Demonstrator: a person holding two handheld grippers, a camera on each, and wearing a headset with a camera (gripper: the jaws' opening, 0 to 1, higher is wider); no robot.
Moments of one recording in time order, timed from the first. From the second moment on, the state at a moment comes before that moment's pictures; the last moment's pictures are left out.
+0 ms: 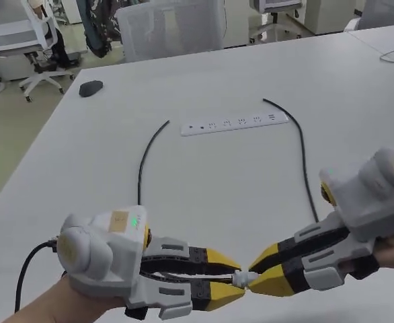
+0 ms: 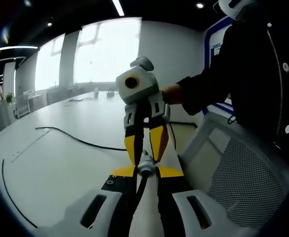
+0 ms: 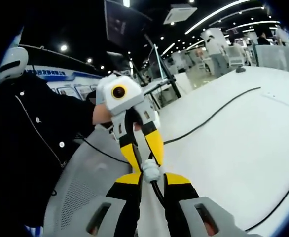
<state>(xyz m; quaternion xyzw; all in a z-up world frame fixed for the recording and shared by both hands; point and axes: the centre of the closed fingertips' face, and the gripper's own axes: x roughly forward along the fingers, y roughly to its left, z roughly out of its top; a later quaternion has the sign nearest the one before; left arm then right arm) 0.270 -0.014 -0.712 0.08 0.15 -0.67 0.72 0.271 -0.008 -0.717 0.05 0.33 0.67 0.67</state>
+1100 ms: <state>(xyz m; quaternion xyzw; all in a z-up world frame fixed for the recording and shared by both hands) 0.275 -0.016 -0.716 0.00 0.20 -0.65 0.73 0.267 -0.008 -0.721 -0.21 0.16 0.66 0.70</state>
